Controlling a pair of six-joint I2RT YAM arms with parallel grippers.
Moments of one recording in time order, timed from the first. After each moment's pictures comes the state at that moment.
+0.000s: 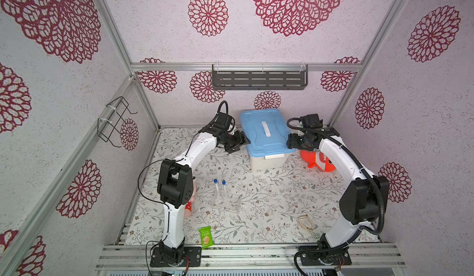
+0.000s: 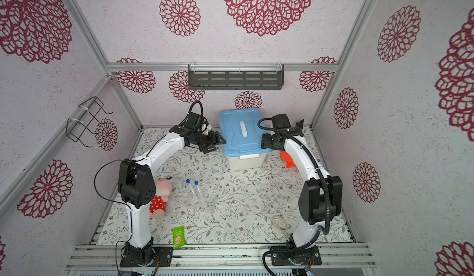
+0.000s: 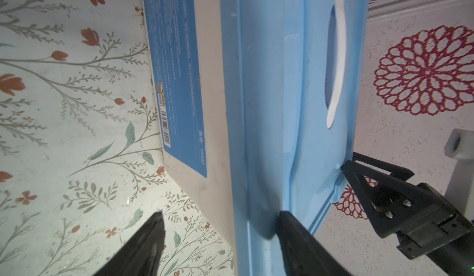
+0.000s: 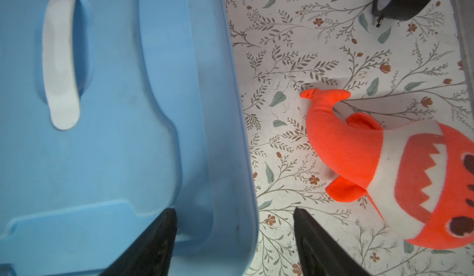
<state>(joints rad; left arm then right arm) -0.42 2.07 1.84 -0.71 0.49 -0.75 0.21 1.71 1.58 -0.85 0.00 0.25</state>
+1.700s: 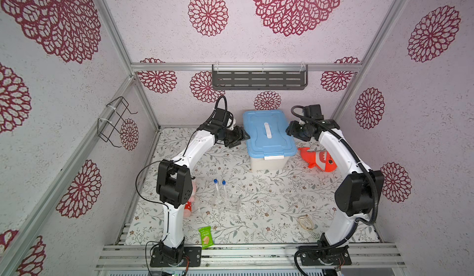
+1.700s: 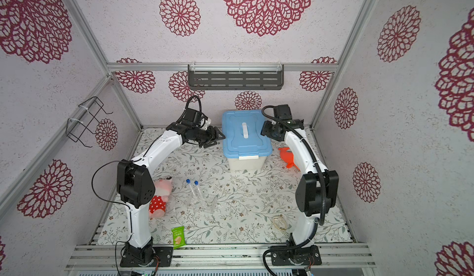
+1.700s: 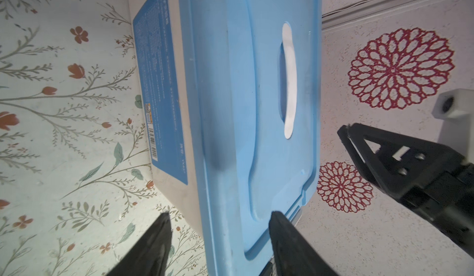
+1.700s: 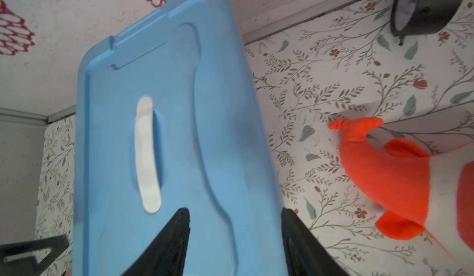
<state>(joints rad) -0.40 2.07 1.92 -0.67 0.52 -0.71 0.16 1.83 1.78 -0.76 -0.09 0.45</state>
